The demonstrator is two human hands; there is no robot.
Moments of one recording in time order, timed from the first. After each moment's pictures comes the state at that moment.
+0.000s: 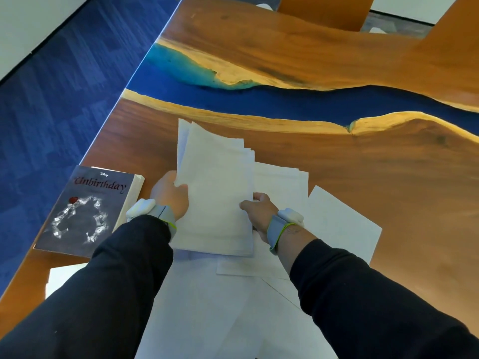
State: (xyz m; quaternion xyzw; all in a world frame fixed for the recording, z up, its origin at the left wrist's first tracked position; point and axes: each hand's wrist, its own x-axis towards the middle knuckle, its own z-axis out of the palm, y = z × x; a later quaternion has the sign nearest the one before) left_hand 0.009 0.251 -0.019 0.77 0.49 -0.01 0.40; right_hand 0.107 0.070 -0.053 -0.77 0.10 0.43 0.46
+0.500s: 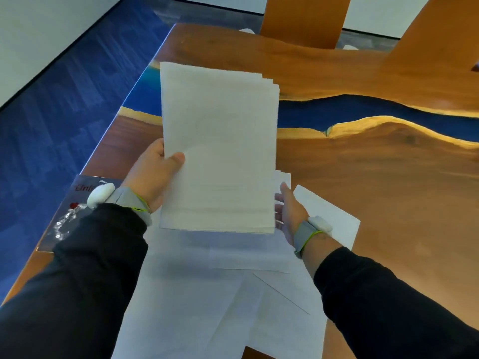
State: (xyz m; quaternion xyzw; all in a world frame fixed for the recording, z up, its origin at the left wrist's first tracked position) left_hand 0.010 0.241 0.078 0.64 0.33 0.10 0.69; right_hand 0.125 -0.019 -0.007 -0.70 0.17 0.37 0.59
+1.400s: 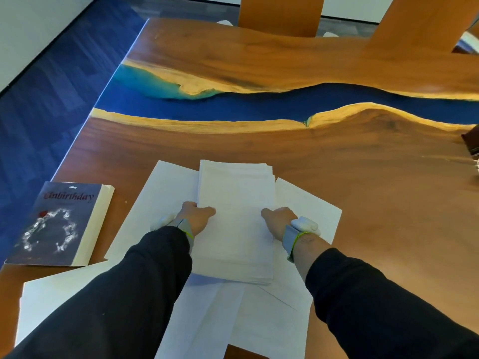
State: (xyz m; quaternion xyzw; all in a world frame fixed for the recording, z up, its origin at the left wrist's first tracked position) left_hand 0.037 0.127 -0.006 0.65 0.50 -0.17 0.55; right_hand 0.130 -0.062 -0.034 -0.88 0.12 0.33 0.32
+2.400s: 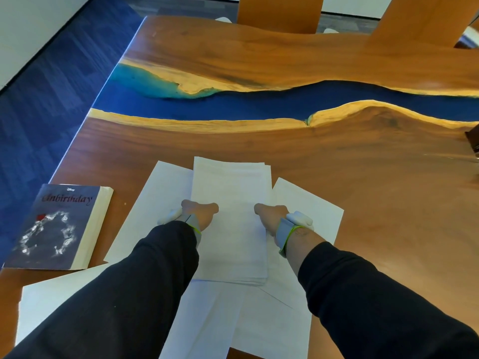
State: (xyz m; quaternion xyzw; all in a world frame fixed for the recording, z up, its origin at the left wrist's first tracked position) left_hand 0.057 0.120 0.006 0.67 0.53 -0.21 0.48; right_hand 0.132 -0.037 -0.029 -0.80 0.22 0.36 0.42
